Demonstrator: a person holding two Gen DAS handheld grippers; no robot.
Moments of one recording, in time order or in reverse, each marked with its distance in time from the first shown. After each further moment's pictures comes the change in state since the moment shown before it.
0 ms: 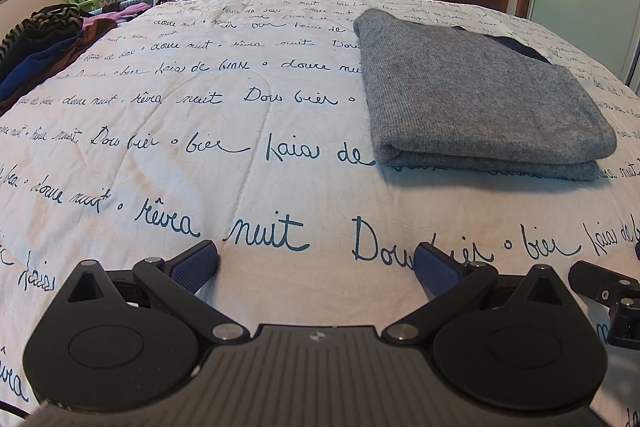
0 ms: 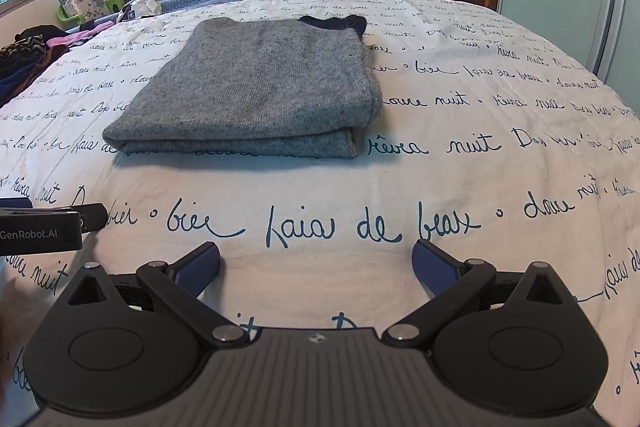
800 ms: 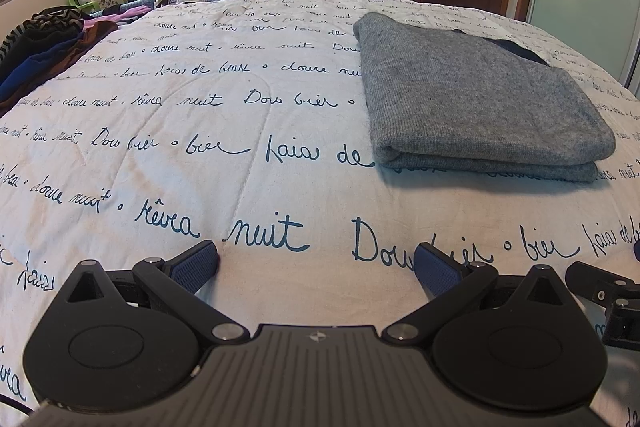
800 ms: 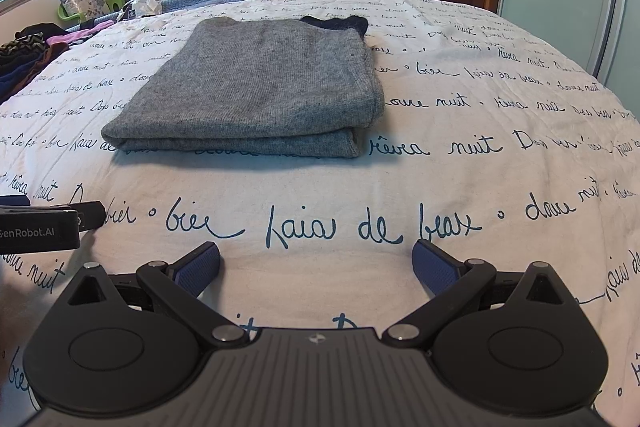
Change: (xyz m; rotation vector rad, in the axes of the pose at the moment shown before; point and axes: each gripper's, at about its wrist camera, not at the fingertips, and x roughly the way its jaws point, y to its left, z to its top) left arm 0.000 -0.001 -0.001 -0.002 -0.014 -0.001; right arm 0.001 0.001 0.000 -0.006 -0.001 -0.005
